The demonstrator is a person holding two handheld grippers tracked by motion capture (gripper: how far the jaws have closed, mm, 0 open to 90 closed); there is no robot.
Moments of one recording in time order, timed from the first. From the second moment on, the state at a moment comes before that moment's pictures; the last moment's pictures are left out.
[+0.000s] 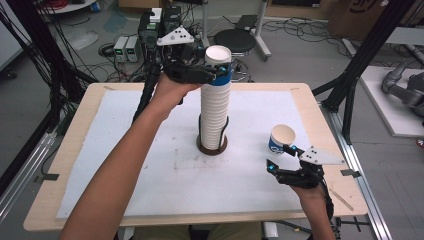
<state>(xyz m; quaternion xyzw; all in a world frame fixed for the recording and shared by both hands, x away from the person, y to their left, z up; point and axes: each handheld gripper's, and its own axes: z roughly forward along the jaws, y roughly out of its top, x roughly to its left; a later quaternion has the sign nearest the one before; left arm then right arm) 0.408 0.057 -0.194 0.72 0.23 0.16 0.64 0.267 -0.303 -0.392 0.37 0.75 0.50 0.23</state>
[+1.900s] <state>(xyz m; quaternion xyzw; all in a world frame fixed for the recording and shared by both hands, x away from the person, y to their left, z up) 0.386 0.086 -0.127 0.65 0.19 0.20 0.71 0.267 -0.300 -0.393 0.36 0.75 0.51 0.22</state>
